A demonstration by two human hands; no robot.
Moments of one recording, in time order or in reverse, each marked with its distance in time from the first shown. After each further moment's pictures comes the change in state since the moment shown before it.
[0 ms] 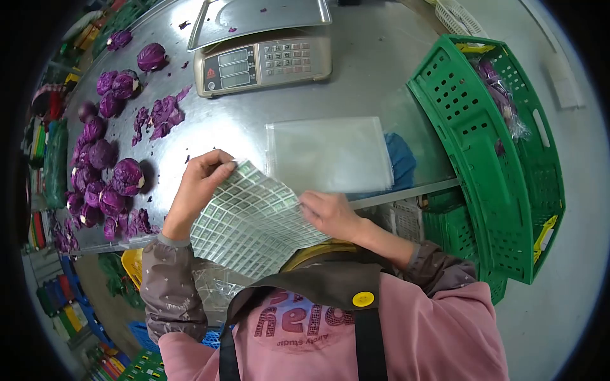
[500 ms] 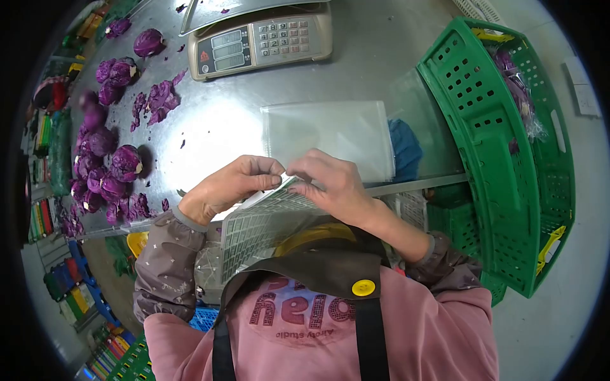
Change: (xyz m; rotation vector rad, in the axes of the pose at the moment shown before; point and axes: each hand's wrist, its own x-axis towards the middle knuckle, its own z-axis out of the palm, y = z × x) left_hand 0.020 0.025 0.061 -0.340 -0.495 -0.381; right_hand 0.027 -0.010 -0.049 0.295 0.172 -0.016
